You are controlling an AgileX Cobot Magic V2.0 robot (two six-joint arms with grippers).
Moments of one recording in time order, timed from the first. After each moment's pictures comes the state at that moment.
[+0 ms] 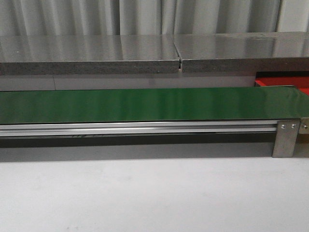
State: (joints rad) left arm 0.52 2.05 -1.88 -0.05 1.11 -0.11; right arm -0.03 -0.01 0.03 -0.08 0.14 0.08
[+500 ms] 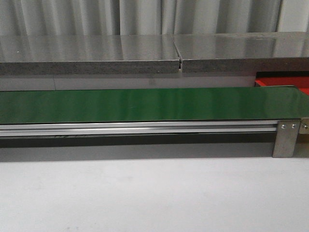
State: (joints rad) left arm 0.57 2.17 -1.90 -0.06 1.07 -0.14; right arm -0.03 -0.01 0.03 -0.08 0.14 0.08
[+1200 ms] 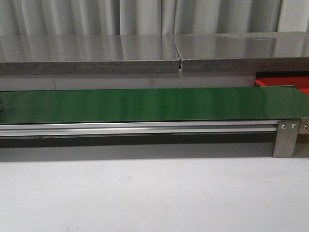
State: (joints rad) left arm 0.57 2.23 -1.92 -0.09 1.03 -0.14; right arm -0.03 -0.01 0.03 -0.08 0.14 0.08
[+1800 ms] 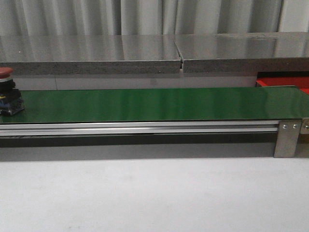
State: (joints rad) left arm 0.57 2.17 -1.94 -0.09 1.06 -0.14; right arm -0.03 -0.01 0.03 -0.08 0.14 0.08
